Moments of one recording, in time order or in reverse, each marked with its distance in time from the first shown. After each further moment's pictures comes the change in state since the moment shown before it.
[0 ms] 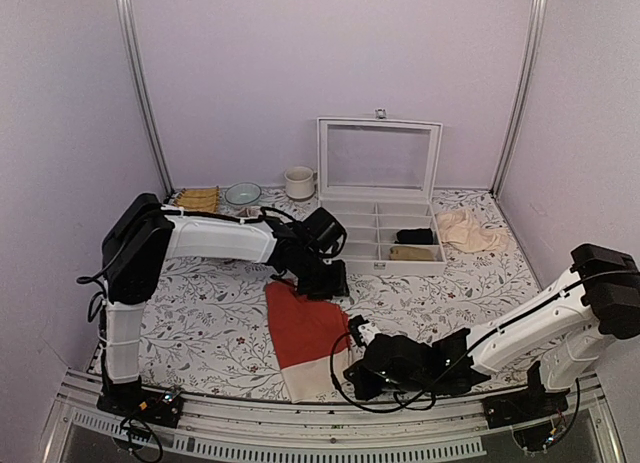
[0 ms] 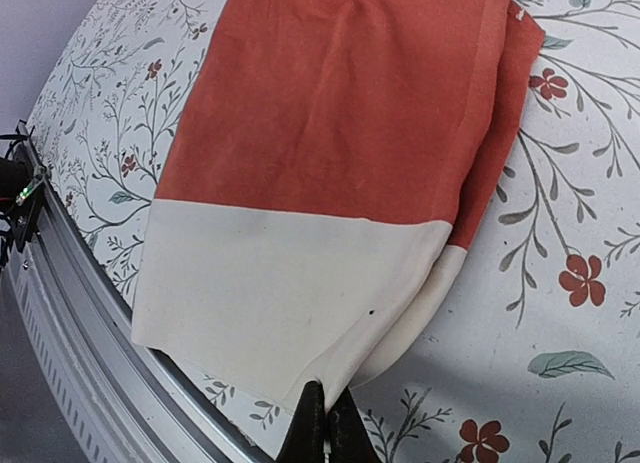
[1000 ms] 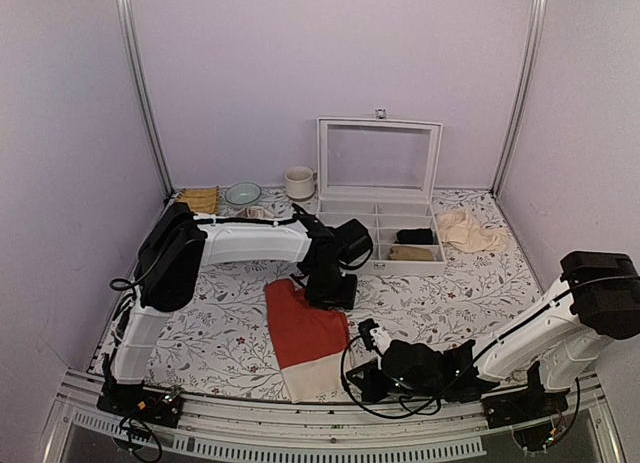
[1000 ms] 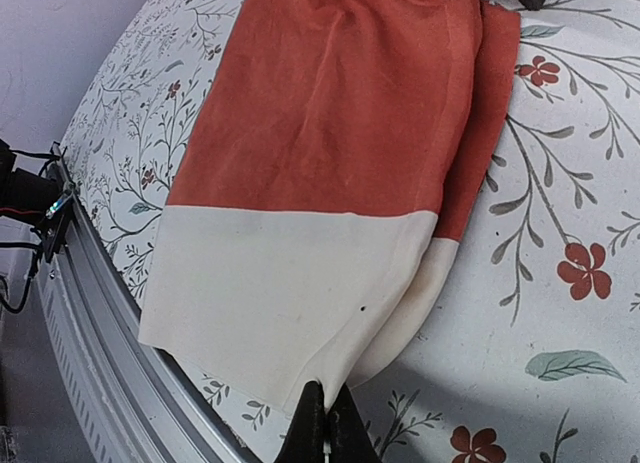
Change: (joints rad) left arm -0.077 0.211 0.334 -0.412 -0.131 0.021; right arm 0.001 0.019 -0.161 0.304 0.008 0.021
